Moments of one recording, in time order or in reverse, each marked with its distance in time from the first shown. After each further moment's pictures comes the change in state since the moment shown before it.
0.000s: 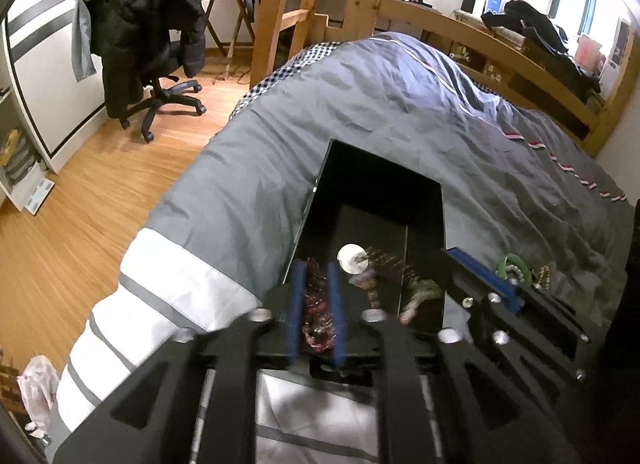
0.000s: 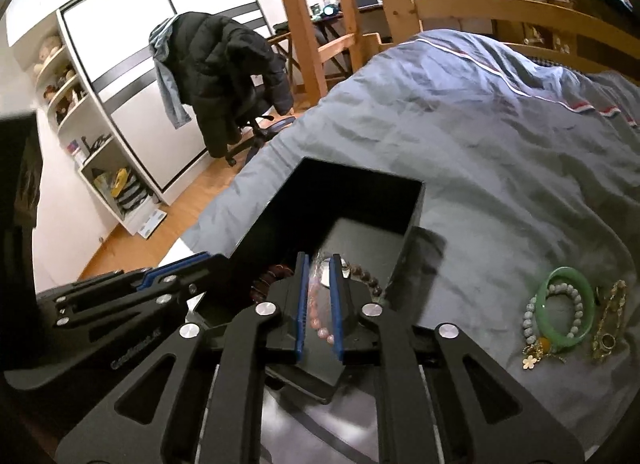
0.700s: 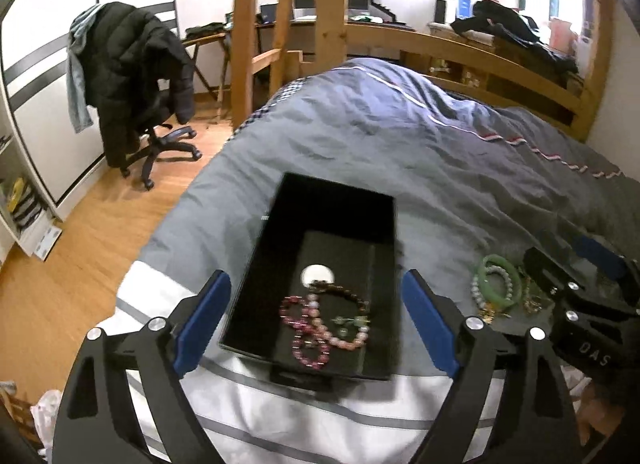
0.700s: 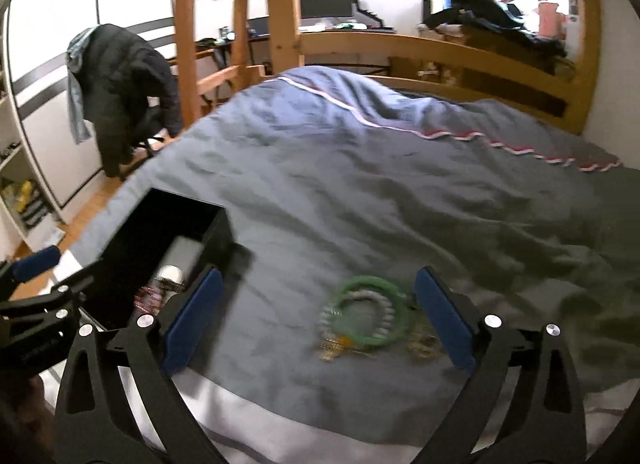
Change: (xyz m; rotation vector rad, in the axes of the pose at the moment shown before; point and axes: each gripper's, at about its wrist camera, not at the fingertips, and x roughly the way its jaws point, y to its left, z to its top) left arm -0.018 -0.053 -0.011 0.121 -0.133 0.022; right arm -0.087 -0.074 -0.005 -0.013 -0.093 -0.458
